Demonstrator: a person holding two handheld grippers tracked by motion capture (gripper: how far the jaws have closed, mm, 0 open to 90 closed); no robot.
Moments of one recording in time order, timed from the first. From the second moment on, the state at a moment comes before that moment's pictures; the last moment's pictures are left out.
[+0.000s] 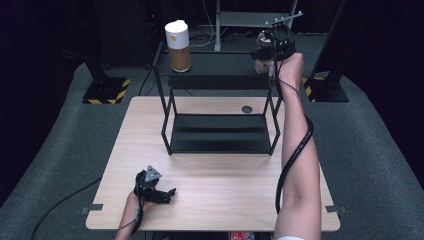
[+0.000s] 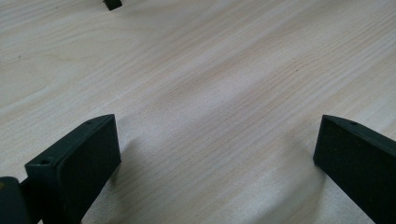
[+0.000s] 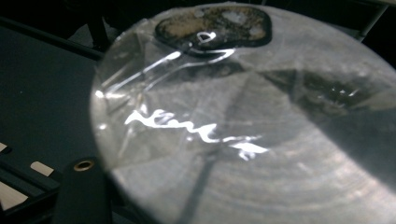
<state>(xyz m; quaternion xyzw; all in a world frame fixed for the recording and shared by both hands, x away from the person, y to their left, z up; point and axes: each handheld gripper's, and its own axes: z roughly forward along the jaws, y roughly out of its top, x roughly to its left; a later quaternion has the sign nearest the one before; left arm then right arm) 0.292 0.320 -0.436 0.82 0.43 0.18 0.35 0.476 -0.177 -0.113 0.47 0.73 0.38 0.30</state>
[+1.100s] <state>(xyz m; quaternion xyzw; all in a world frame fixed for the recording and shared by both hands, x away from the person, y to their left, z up) 0.292 0.319 -0.437 0.82 0.43 0.18 0.35 0.323 -0.200 -0.213 0.39 0.79 0.37 0.31</state>
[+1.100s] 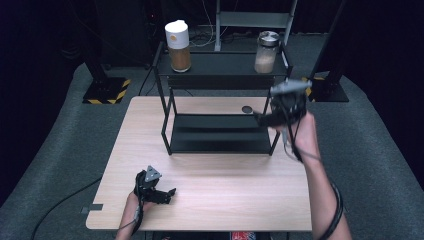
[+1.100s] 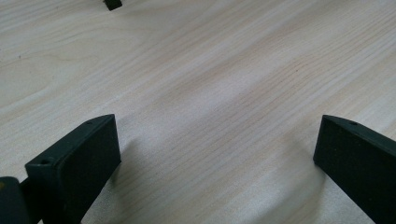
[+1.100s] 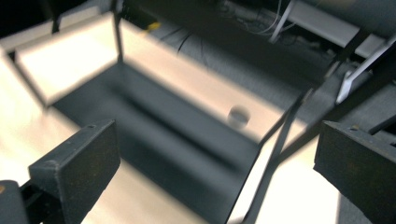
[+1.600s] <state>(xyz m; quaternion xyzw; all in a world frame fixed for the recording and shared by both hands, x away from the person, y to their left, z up) 0.292 0.320 -0.437 0.82 0.42 0.18 0.35 0.267 -0.218 -0.408 0.47 0.78 0.36 0.21</state>
